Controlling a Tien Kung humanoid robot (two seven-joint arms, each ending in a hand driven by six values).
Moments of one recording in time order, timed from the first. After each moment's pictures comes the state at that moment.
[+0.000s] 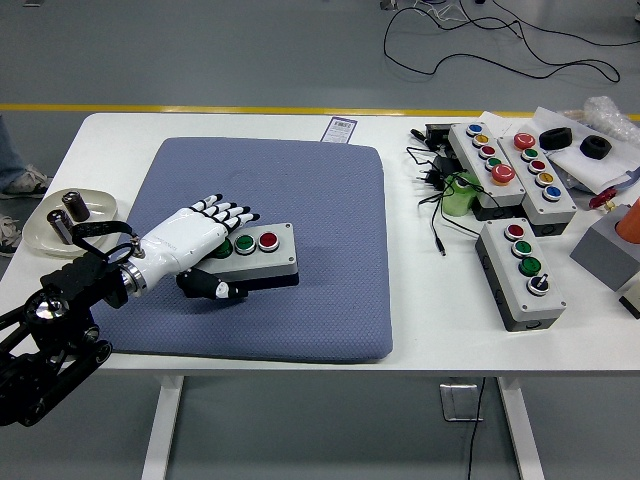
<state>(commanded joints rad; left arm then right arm) -0.52 0.42 -0.80 -1.14 2.19 0.16 -0.15 0.10 -0.03 1.64 0.18 -1.61 -0.19 -0.28</state>
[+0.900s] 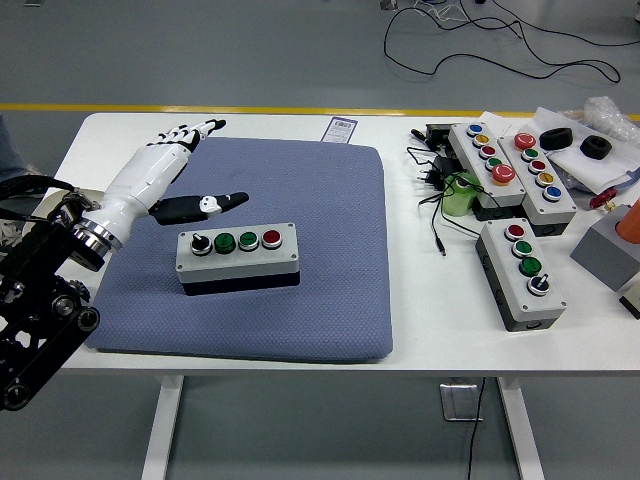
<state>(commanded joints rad) -0.46 0.40 -1.03 -1.34 1.90 0.28 -0.08 0.10 -0.03 1.64 0.18 -1.60 -0.19 -0.28</state>
